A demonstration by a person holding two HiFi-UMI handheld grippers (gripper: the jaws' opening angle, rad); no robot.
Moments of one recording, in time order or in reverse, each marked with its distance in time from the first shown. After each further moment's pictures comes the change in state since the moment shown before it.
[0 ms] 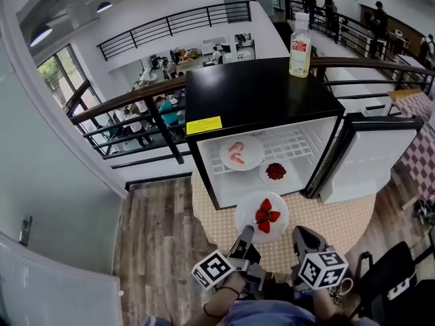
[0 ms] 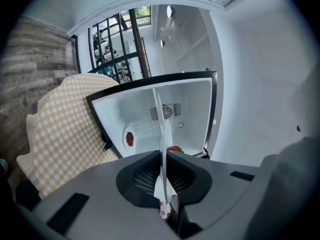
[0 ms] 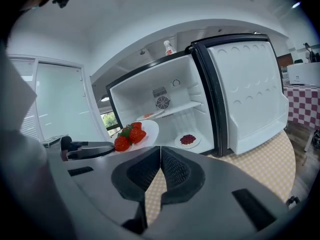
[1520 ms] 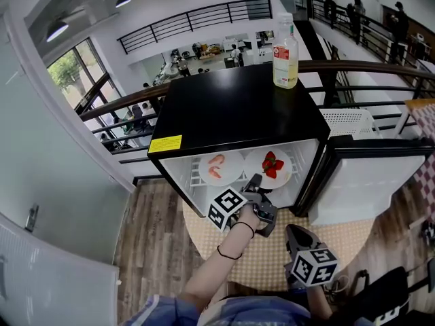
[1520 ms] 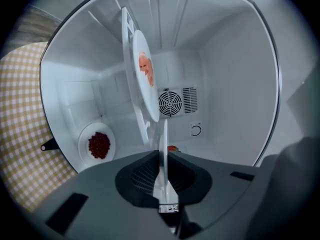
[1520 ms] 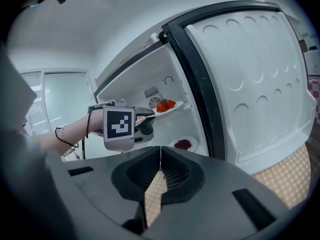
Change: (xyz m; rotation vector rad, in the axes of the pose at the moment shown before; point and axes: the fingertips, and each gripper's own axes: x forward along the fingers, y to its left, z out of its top) left arm 0.236 -0.018 0.021 -0.107 -0.125 0.120; right arm 0.043 -0.089 0.044 -0.007 0.060 0.148
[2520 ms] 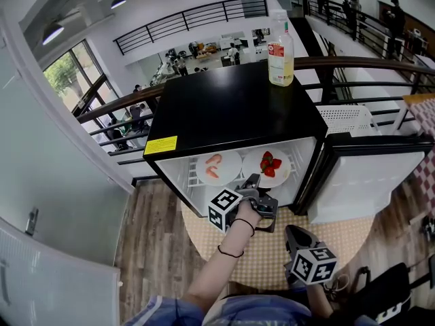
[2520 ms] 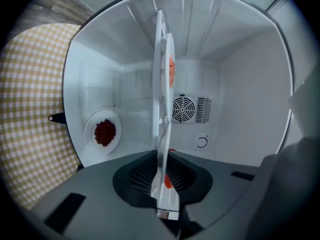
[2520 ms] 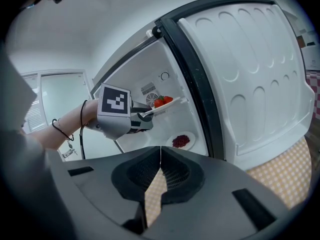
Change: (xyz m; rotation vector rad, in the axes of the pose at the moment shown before) left arm 0.000 0.009 -0.004 -0.258 -0.061 0.054; right arm 0.004 -0.007 -0.011 0.038 0.026 -0.009
